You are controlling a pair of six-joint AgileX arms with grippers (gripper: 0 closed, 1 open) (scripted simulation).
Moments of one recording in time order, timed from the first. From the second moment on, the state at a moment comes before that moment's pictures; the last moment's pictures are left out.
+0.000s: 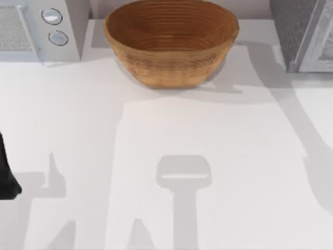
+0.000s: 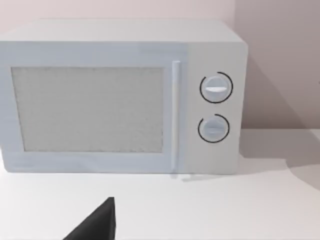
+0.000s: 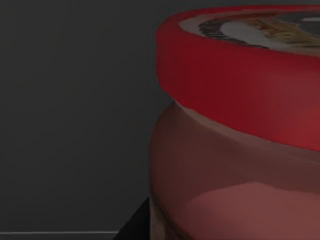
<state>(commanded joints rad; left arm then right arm) 0.00 0.00 0.00 0.00 0.00 0.00 0.29 1.82 2.27 -0.47 0.32 0.03</state>
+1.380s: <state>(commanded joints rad) 0.00 0.00 0.00 0.00 0.00 0.00 0.39 1.12 1.70 -0.59 0.30 0.04</state>
